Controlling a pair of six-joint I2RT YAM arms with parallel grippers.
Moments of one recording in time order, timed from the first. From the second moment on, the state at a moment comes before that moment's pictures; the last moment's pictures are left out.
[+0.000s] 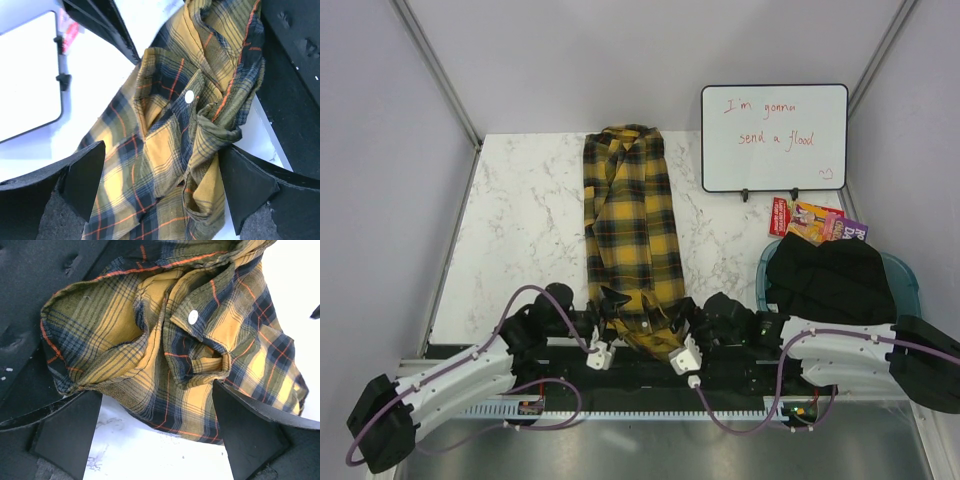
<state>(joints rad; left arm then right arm) -0.80 0.60 0.16 -0.04 0.58 1.26 1.12 1.01 0.27 0.08 -0.27 -1.22</state>
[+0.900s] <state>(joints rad) -0.80 0.90 0.28 -0.16 0.72 1.34 1.10 1.11 0.37 0.00 -0.33 -1.20</state>
